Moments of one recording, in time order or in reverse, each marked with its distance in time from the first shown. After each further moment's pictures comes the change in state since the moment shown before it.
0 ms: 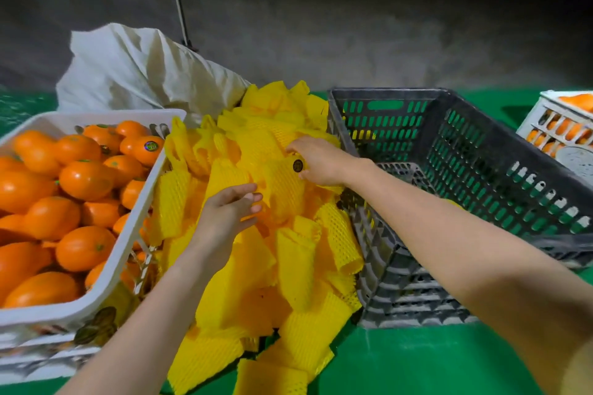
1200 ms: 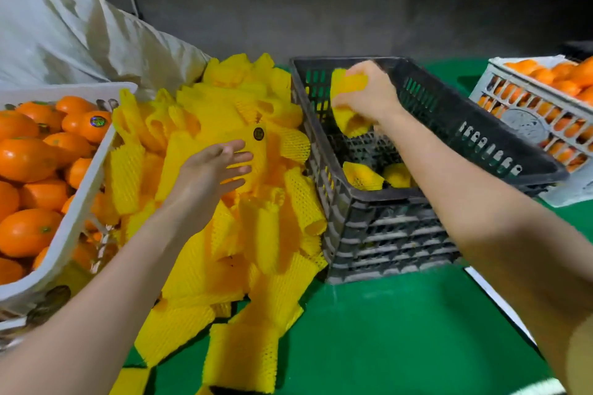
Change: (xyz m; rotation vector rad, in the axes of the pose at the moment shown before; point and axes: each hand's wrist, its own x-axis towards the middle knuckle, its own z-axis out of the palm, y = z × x) left_hand -0.015 0.016 0.031 0.070 -0.195 0.062; right_hand -0.084 0.055 -0.050 0.561 0.609 0.602
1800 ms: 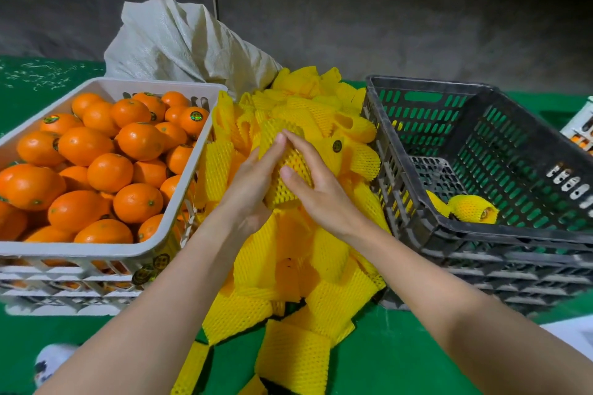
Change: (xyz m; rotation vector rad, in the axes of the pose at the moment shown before) left_hand -0.027 0.018 -0.037 -0.323 0.059 -0.057; right_hand -0.138 -0.058 0.127 0.528 -0.588 -0.475
